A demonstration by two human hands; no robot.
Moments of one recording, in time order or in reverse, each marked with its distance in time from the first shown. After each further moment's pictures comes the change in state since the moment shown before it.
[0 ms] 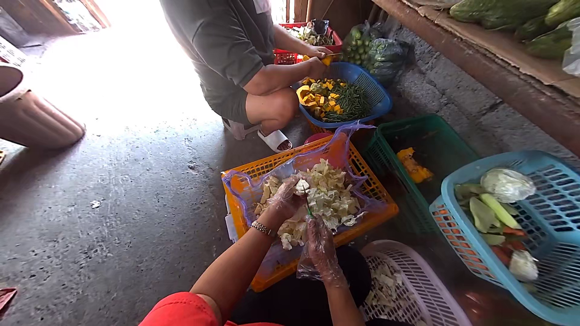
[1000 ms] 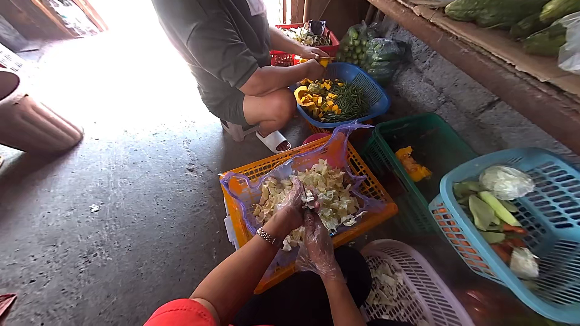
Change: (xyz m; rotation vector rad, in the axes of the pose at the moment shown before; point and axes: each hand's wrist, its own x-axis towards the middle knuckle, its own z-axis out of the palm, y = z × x) left_hand -0.024 -0.012 0.024 -0.015 0.068 -0.169; right_hand 0.012 -0.007 0.004 -0.200 -0.038 0.144
